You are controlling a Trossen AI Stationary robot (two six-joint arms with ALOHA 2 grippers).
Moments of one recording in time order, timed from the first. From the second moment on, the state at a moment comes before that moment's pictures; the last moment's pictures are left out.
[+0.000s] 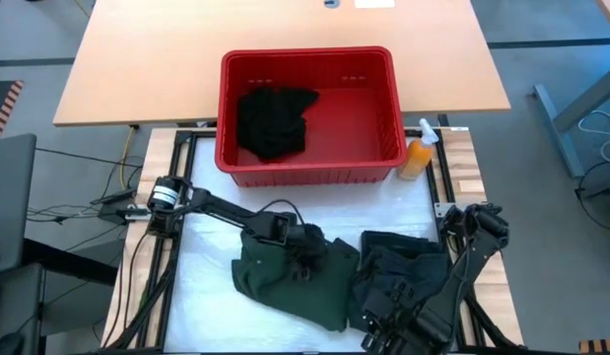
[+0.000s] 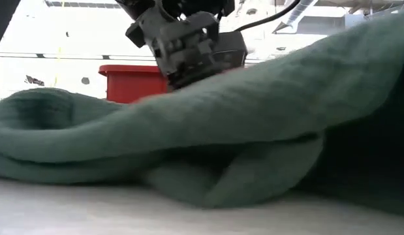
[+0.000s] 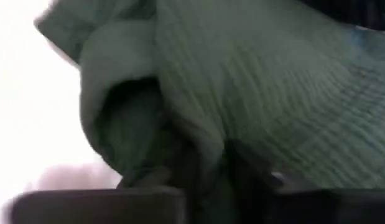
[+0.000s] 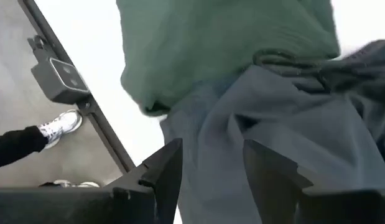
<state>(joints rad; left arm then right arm) -0.16 1.98 1.27 -0.17 0.19 -0.32 0.89 1.94 1.86 -1.36 0.41 1.44</state>
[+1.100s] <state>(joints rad) -0.60 1.18 0.91 -0.73 0.02 -0.73 0.51 1.87 1.79 -0.99 0.67 1.24</state>
